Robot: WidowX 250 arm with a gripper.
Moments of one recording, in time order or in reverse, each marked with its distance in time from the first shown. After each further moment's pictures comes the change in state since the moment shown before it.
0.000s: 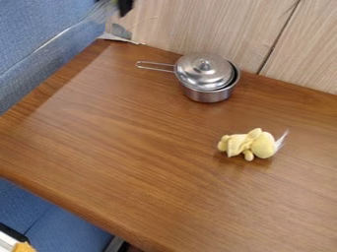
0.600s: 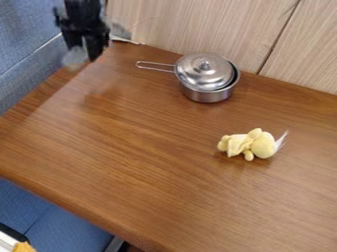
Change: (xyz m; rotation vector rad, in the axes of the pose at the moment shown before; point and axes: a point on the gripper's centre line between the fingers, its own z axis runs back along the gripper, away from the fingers) arm -0.032 0.027 -0.085 0.008 0.049 0.034
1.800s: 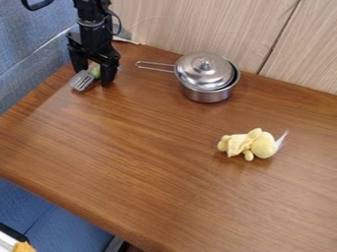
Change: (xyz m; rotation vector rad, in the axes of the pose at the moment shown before) arm -0.008 -0.018 -0.026 0.000 0.120 -0.041
